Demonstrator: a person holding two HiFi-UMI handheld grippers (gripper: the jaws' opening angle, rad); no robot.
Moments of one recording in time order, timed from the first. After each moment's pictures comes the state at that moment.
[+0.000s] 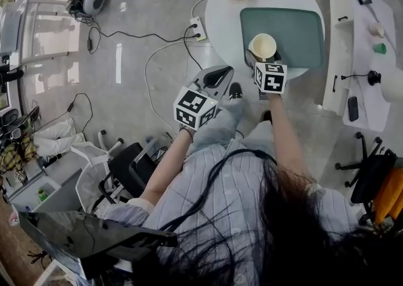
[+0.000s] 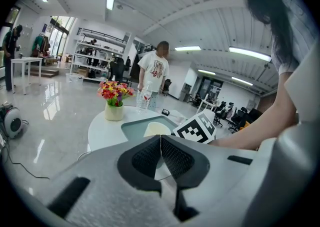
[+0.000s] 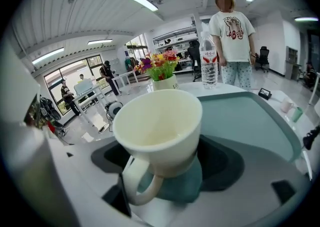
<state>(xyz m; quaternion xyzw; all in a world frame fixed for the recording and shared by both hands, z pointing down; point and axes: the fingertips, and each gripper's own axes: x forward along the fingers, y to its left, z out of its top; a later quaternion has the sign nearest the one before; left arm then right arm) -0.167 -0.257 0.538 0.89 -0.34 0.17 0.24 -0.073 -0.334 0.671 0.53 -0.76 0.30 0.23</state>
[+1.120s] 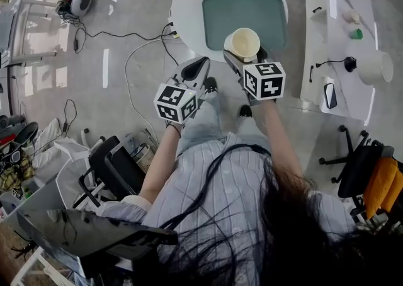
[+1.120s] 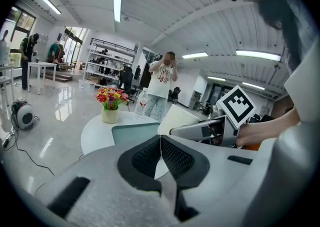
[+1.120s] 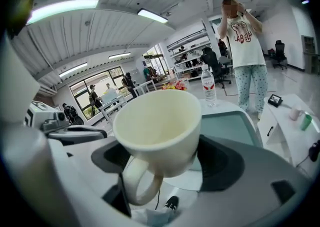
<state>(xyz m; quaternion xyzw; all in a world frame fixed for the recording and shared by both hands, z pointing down) -0.098 -0.211 0.517 0.87 -0.42 0.13 0.23 -0.010 -0.256 0.545 0.44 -0.83 0.30 0.17</state>
